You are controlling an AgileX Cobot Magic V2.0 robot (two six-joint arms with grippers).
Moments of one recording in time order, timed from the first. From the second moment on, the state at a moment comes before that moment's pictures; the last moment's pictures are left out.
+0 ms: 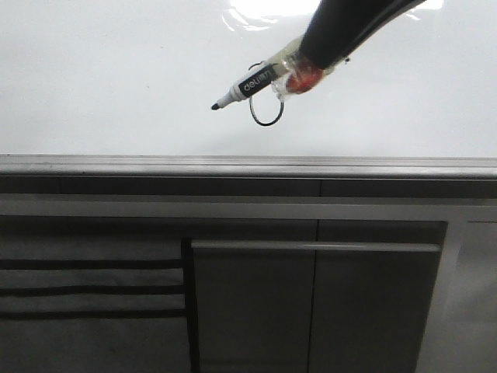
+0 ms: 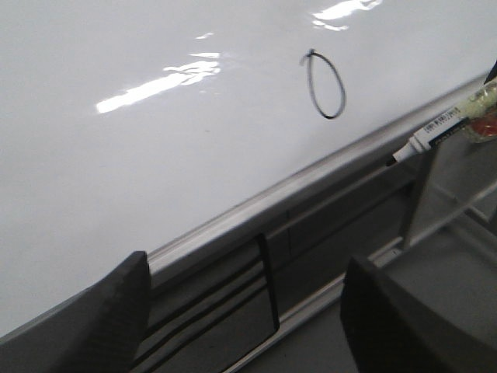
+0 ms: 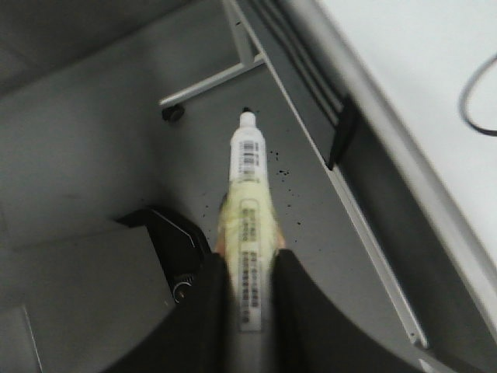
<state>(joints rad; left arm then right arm) -0.52 0.71 -0.70 -0.07 0.51 0.24 0.38 1.39 -1.24 0.57 1.06 -0.93</state>
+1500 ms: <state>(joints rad) -0.96 1.29 -1.03 -0.20 0.52 0.55 0.42 1.13 -1.15 0.61 1.11 -1.45</state>
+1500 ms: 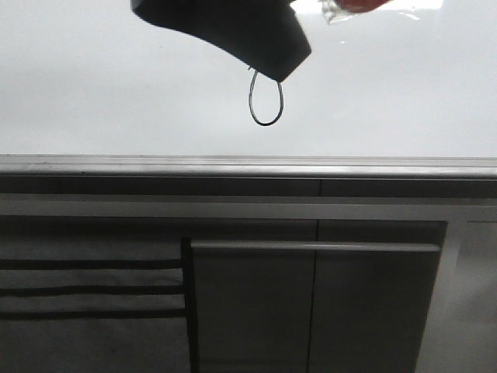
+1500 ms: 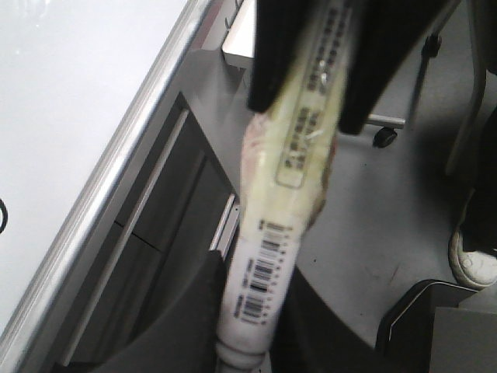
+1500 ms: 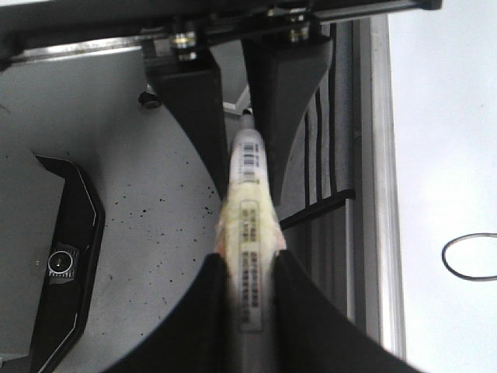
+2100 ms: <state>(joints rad) -0.76 1.29 -1.03 -0.21 0.50 0.54 0.30 1.07 -1.15 0.51 1.02 -1.28</state>
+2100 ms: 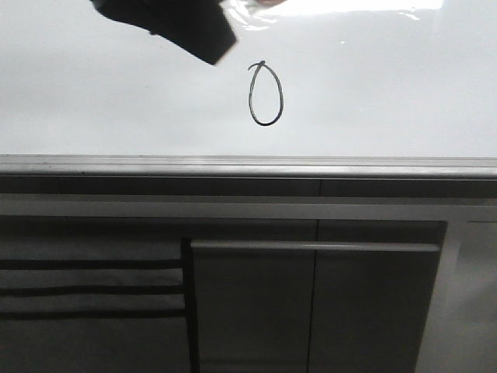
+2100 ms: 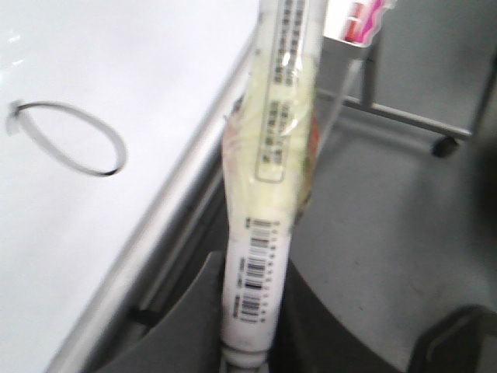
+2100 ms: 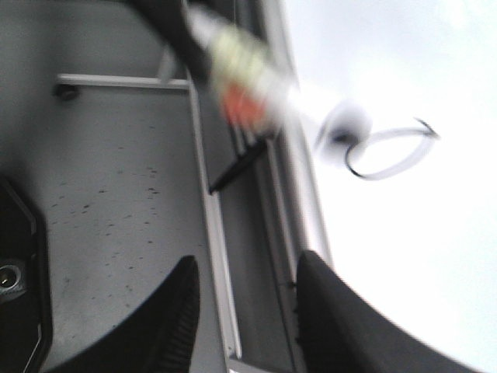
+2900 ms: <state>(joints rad) -0.31 1.52 -0.95 -0.44 0.13 0.43 0.17 1.01 -1.14 0.52 1.12 -1.21</state>
